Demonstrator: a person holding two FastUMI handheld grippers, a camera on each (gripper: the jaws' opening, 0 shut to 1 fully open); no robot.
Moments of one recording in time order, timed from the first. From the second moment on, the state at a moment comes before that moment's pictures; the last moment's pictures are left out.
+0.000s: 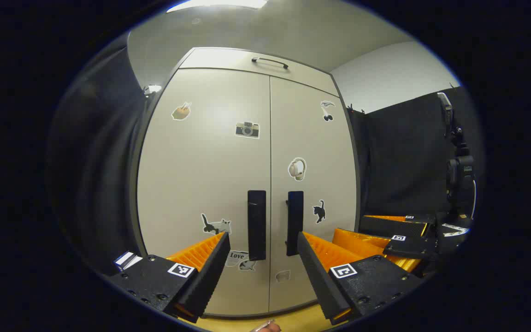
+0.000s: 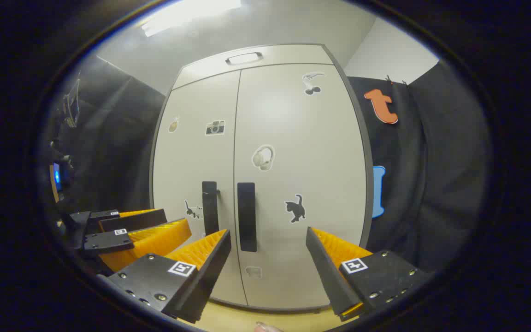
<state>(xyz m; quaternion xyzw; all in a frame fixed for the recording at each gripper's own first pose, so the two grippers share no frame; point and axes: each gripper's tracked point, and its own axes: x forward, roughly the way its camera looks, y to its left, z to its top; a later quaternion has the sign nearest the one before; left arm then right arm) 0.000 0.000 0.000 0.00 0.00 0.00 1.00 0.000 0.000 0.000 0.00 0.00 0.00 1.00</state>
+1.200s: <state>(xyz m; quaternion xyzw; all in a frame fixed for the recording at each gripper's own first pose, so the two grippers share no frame) 0.006 0.019 -0.011 -0.01 0.01 0.01 1.00 0.016 0.013 -0.014 -0.02 0.02 0.00 1.00</state>
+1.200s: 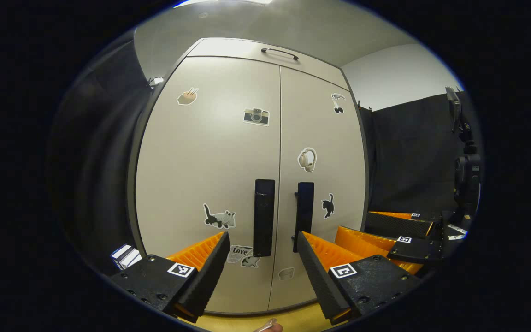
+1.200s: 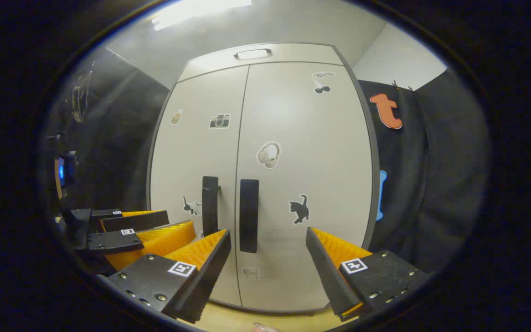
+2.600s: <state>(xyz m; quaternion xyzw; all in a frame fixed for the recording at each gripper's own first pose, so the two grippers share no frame) -0.019 0.058 -0.001 -0.01 0.01 -0.01 1.00 0.107 0.038 -0.033 -0.03 0.03 -0.08 1.00</state>
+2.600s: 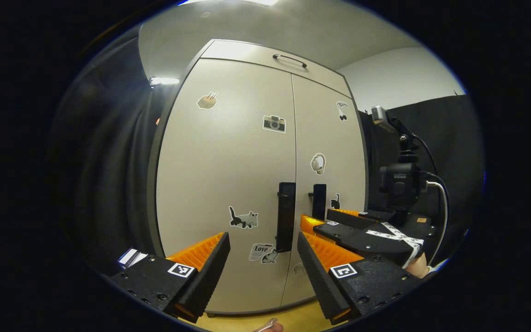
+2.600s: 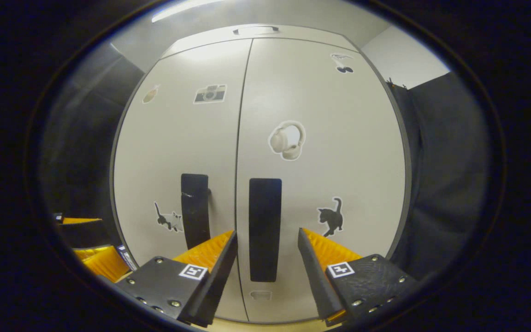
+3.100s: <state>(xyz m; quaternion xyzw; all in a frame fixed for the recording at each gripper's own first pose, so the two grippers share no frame) -0.019 0.070 -0.003 -0.01 0.01 -0.01 1.00 0.118 0.041 -0.041 -0.02 0.04 -0.09 0.99</state>
